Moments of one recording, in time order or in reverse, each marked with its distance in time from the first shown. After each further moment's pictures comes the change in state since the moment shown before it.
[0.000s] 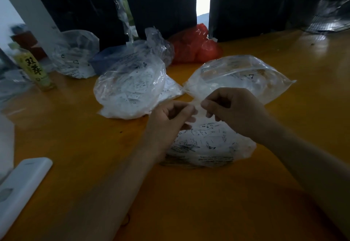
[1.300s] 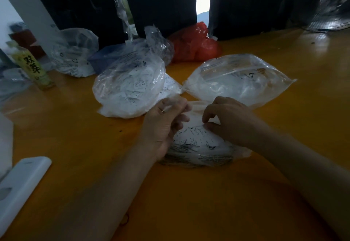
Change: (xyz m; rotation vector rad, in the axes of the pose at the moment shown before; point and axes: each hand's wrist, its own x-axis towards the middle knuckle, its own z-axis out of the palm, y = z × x) left_hand 0.006 0.001 -0.002 -0.351 0.051 -0.191; right_hand 0.000 0.017 0.011 -0.638 -0.198 -0.052
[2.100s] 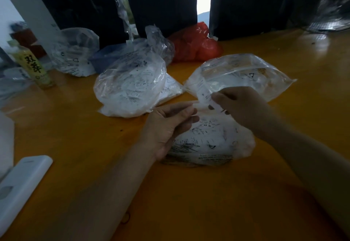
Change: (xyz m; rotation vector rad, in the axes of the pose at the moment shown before) left_hand -0.001 -0.003 -0.001 -0.035 -0.039 -0.058; right_hand 0.003 0.003 -0.020 0.572 0.149 0.308
